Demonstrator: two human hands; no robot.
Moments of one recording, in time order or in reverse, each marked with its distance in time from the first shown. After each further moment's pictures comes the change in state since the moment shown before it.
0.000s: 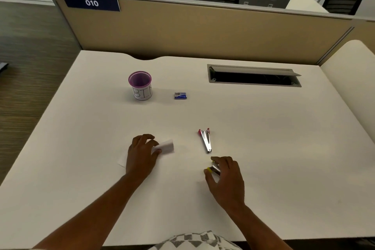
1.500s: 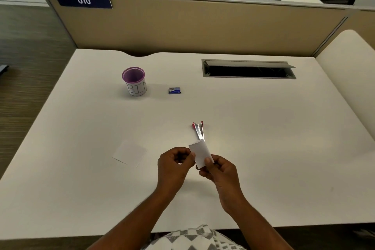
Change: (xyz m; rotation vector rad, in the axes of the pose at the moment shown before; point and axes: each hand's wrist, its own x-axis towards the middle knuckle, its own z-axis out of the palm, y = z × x) left_hand -0.066 0.151 -0.013 -0.985 -0.061 -0.427; right_hand -0.011 -0.022 -0.040 1.097 -0.198 0.523
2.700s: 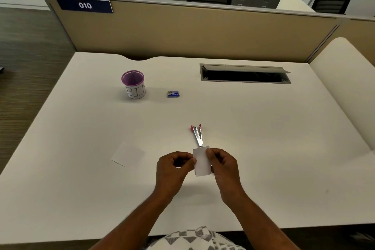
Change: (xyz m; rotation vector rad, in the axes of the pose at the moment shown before) left_hand -0.005 0.001 -0.007 0.024 -0.062 0.026; right_hand 0.011 -0.018 0.006 -0.092 0.072 -0.099
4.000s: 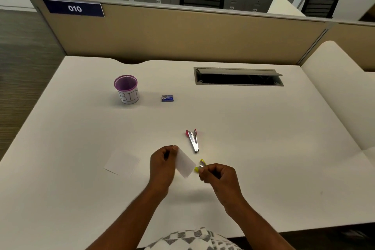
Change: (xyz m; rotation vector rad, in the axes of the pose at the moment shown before) left_hand 0.040 0.004 0.001 -0.100 0.134 -0.124; right_hand -0.003 0.009 -0.019 -0.212 -0.084 0.056
